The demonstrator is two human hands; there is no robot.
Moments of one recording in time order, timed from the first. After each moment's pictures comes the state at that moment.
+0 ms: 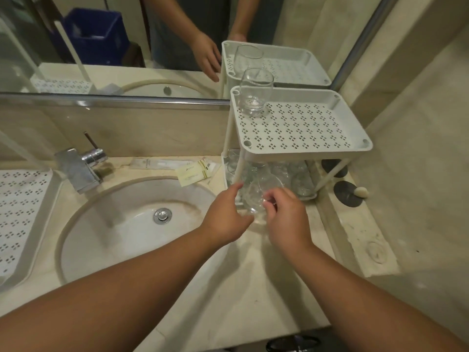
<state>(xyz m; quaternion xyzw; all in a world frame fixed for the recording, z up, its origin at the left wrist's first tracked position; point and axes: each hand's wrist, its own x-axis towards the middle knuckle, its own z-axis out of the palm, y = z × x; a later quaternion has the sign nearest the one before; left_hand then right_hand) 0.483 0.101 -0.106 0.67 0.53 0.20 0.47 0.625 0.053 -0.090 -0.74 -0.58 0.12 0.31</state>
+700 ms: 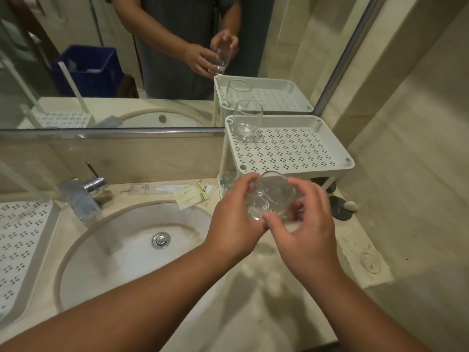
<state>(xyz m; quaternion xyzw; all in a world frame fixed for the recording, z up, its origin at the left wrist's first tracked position) 0.484 0.087 -0.034 0.69 0.44 0.39 0.42 0.604 0.017 -0.005 -0.67 -0.57 0.06 0.47</state>
